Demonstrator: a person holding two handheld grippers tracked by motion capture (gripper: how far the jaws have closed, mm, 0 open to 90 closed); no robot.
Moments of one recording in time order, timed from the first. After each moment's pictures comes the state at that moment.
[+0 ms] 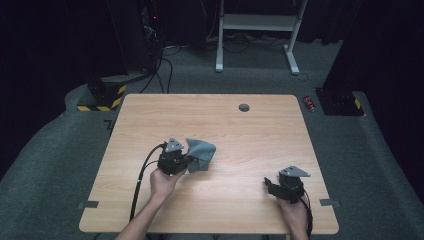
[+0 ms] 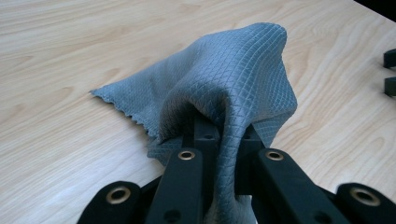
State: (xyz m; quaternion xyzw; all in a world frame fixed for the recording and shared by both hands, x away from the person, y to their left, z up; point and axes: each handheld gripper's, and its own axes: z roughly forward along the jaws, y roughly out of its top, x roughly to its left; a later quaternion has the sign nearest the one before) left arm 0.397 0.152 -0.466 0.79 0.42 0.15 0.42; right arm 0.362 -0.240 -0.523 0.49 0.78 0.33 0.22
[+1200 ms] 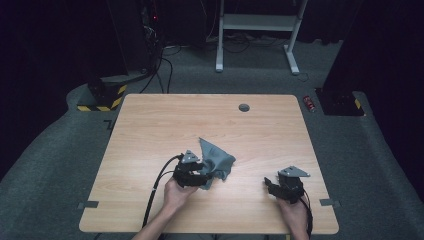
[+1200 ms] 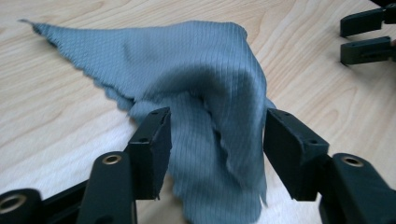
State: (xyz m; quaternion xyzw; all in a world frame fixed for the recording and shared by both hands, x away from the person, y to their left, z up) left arm 0.379 0.120 -0.496 0.80 0.41 0.09 0.42; right arm 0.361 -0.239 -0.523 0.48 0.78 0.34 0.22
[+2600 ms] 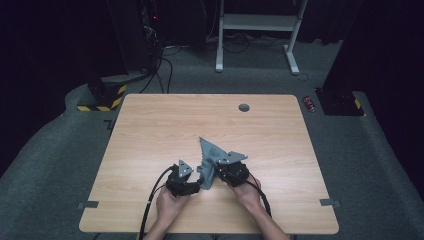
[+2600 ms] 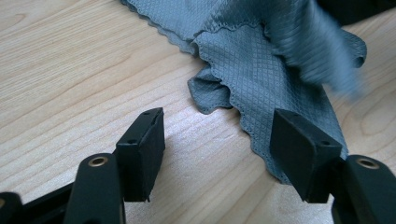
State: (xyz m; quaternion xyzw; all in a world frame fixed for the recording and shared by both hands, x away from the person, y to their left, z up) left arm 0.360 0.131 -0.527 0.80 0.43 0.20 0.37; right arm 0.391 -0.078 -0.489 0.31 0.86 0.37 0.17
